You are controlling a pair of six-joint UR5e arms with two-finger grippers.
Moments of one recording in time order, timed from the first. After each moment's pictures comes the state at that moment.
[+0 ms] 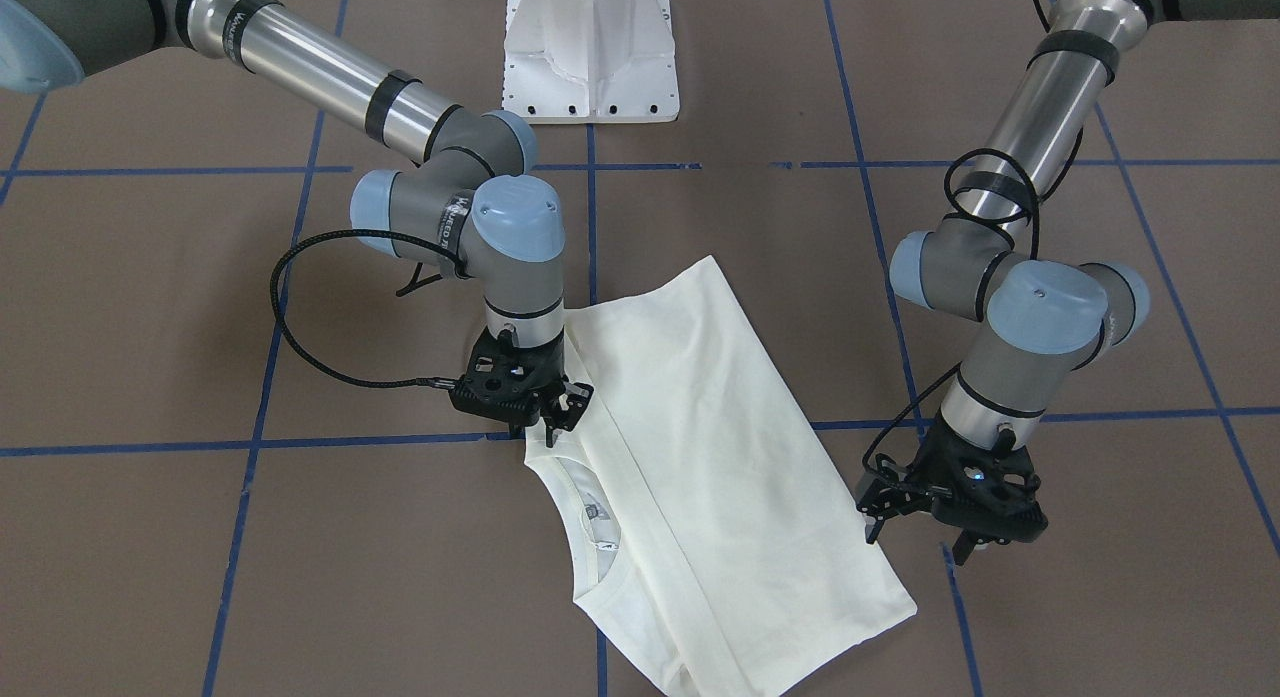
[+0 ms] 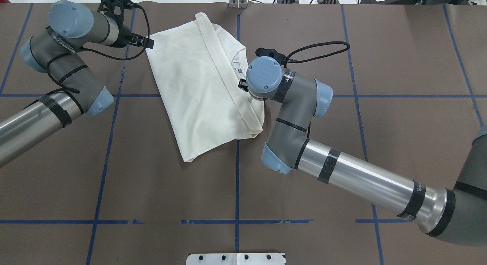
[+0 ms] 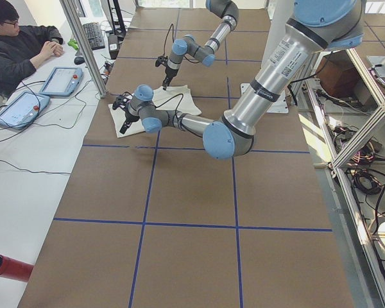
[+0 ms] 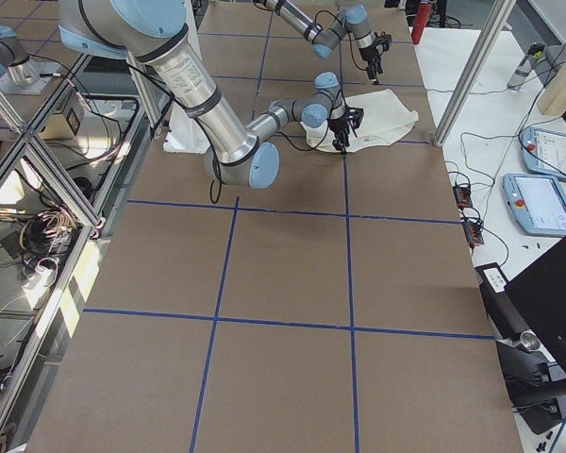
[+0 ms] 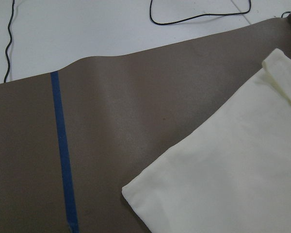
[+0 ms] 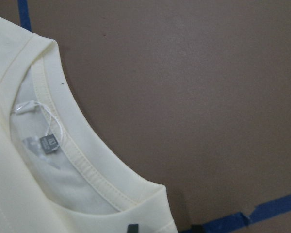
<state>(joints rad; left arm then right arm) -0.92 -2.24 -1.06 -2.43 -1.82 -0.73 0.58 -0.72 1.20 -1.26 1.61 1.49</state>
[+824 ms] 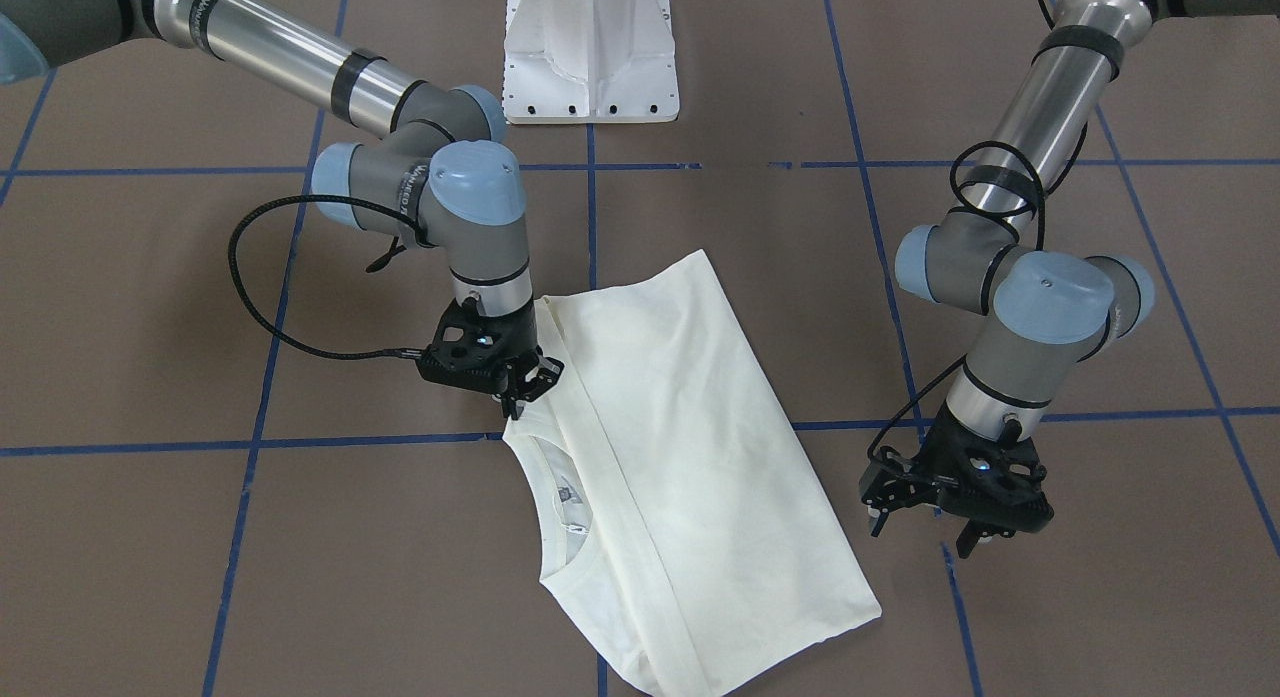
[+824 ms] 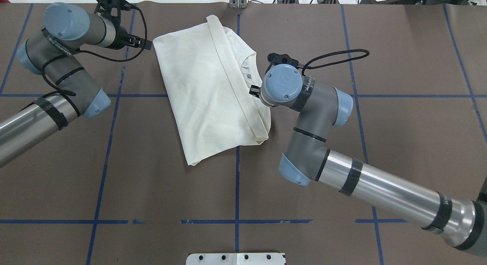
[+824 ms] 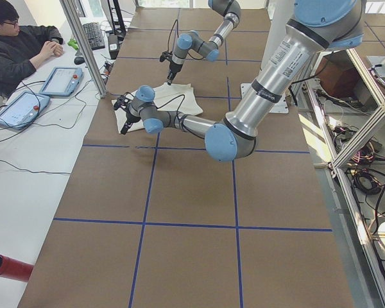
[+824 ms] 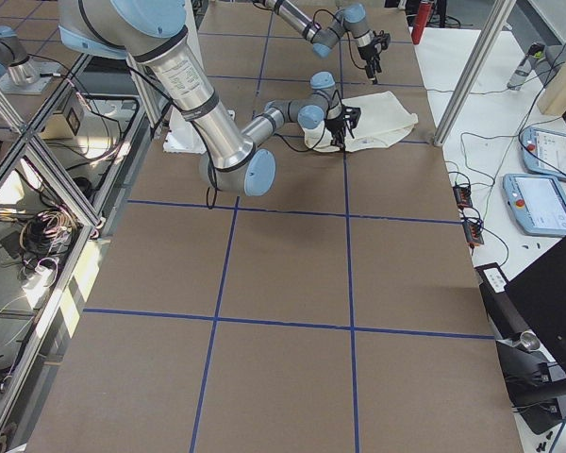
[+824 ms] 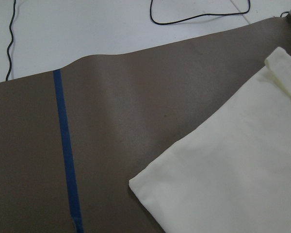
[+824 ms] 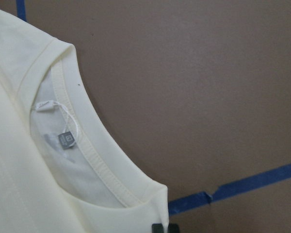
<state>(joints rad) -0.92 -2.21 -1.10 -2.43 -1.82 -0.73 0.56 -0.89 1.43 -1.27 1.61 1.49</state>
